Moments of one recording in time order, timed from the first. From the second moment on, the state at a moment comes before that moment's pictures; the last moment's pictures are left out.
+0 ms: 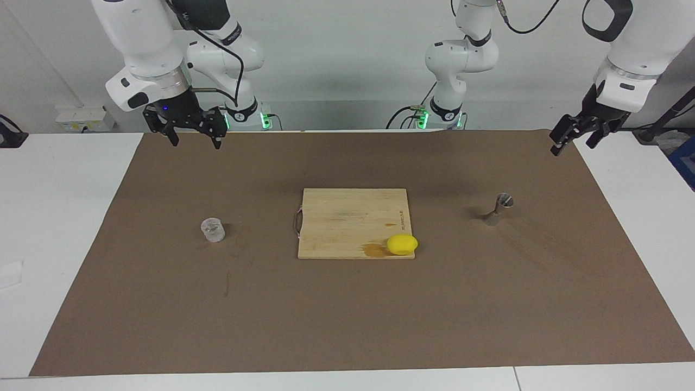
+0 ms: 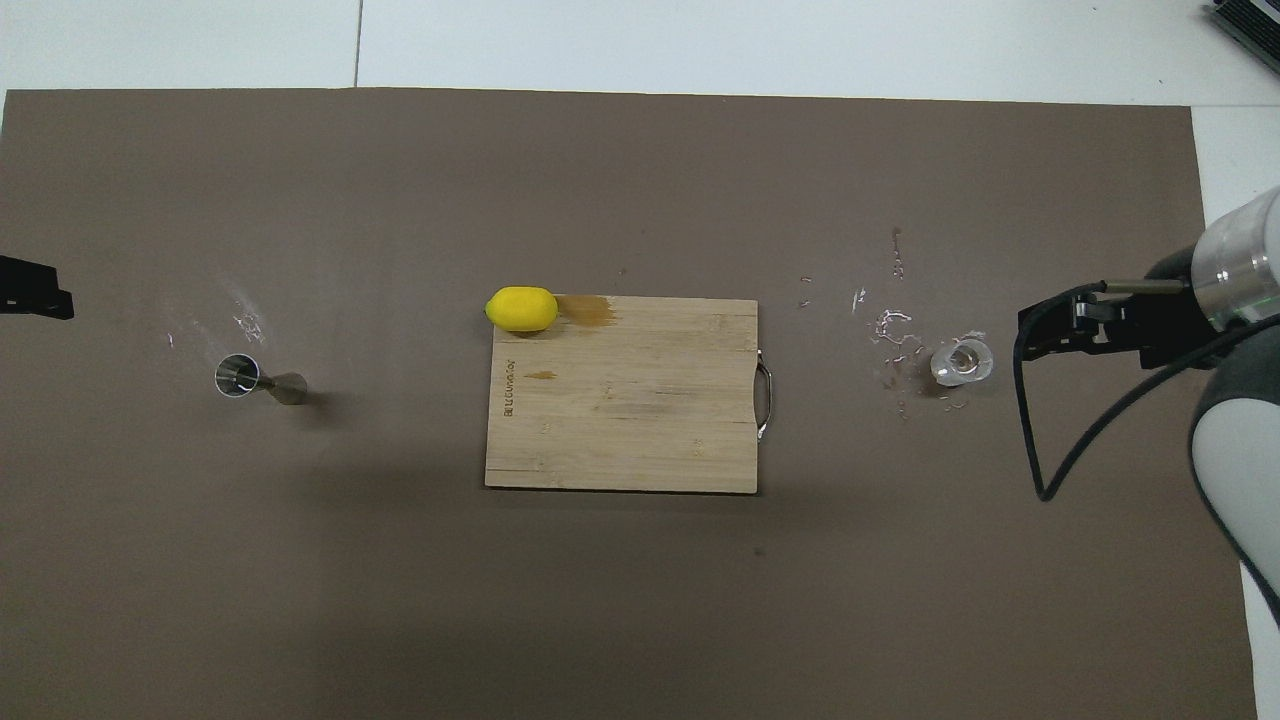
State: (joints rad) left arm -0.04 -0.04 0.09 -1.63 0.02 1.66 -0.07; right arm 0.06 -0.01 0.06 -1.59 -0.03 1.51 0.21
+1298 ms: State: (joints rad) left arm 0.10 -0.04 0.12 -1.77 -0.36 1.63 0.02; right arm 0.06 -0.01 0.06 -1.59 -0.03 1.51 0.21
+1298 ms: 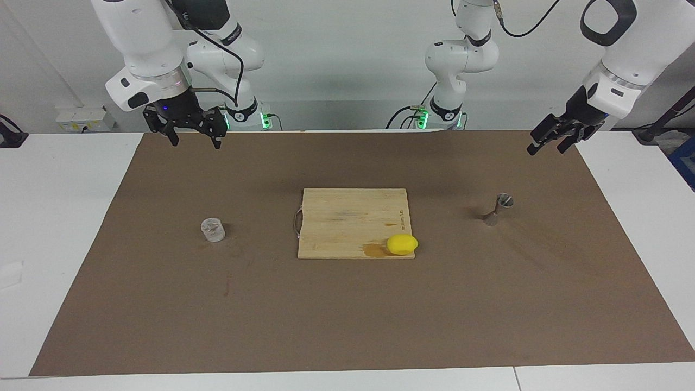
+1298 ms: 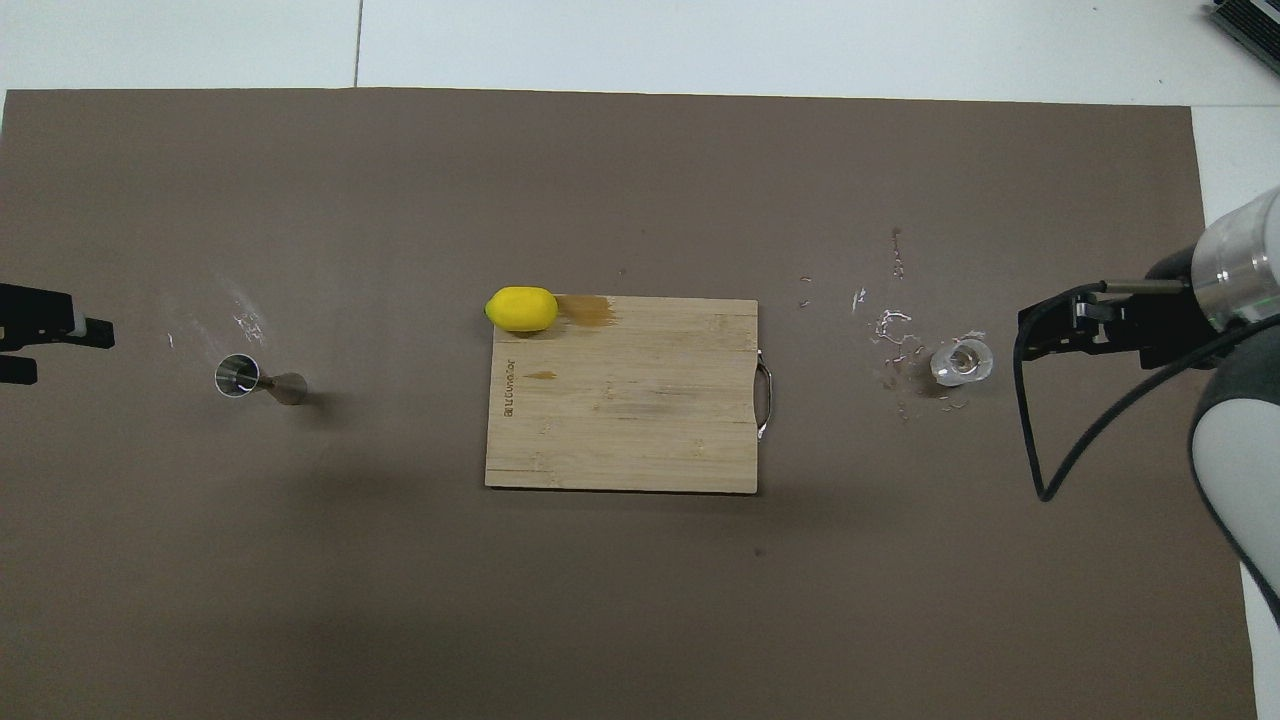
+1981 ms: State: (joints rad) left arm 0.21 0.14 0.12 -1.86 -0.68 1.69 0.49; right arm 0.06 -0.01 0.06 -1.59 -0.03 1.51 0.21
